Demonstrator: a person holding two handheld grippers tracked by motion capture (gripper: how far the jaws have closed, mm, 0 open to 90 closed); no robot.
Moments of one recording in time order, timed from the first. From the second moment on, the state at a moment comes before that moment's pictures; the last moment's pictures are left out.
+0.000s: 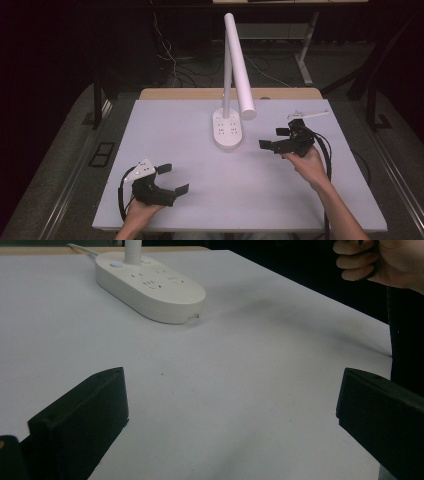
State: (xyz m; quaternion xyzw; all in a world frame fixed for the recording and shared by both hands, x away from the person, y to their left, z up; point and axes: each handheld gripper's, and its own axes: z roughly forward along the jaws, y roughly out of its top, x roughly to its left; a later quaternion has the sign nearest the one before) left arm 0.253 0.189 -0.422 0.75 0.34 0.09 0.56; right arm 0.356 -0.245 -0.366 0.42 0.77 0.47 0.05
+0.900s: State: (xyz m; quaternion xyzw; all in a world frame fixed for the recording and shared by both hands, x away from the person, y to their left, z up) left arm 0.252 0.189 -0.422 0.75 0.34 0.09 0.56; right arm 0.258 -0.285 -0.405 0.44 0.76 0.47 0.06
